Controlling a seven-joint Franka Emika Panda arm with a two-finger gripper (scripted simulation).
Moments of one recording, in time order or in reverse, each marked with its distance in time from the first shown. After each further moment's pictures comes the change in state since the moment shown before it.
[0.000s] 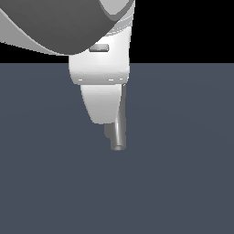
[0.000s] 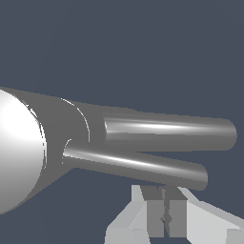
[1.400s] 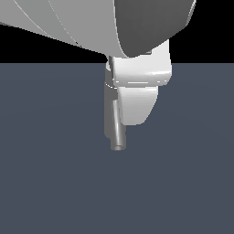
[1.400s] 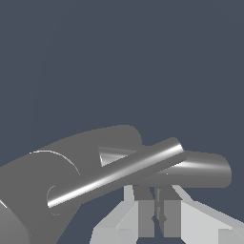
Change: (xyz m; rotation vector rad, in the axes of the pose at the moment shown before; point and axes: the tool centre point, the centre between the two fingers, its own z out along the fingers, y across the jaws) arm 0.045 0.005 0.000 0.000 -0.004 -0.009
